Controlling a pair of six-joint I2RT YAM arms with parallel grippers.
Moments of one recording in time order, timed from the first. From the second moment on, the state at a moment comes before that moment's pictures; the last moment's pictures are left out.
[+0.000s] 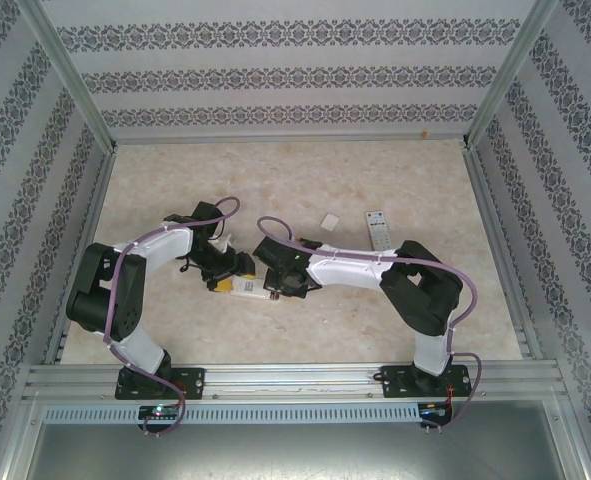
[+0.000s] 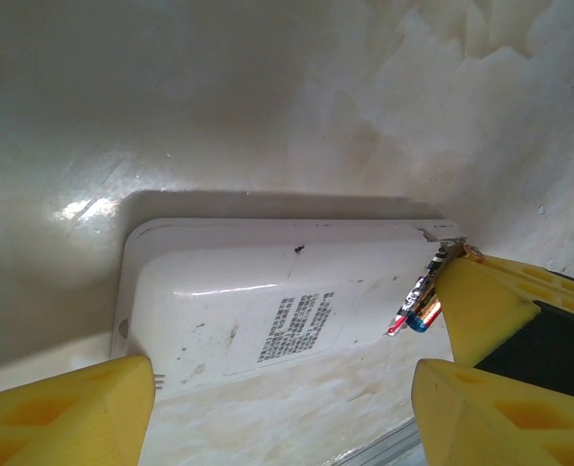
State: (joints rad) left arm -0.26 1.65 0.95 -0.78 0.58 -0.47; right arm 0.97 1.88 1.19 -0.53 0.03 1.22
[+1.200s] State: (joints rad) left arm -0.26 1.65 0.95 -0.78 0.58 -0.47; right arm 1.01 1.85 1.17 -0.46 0.16 1.19
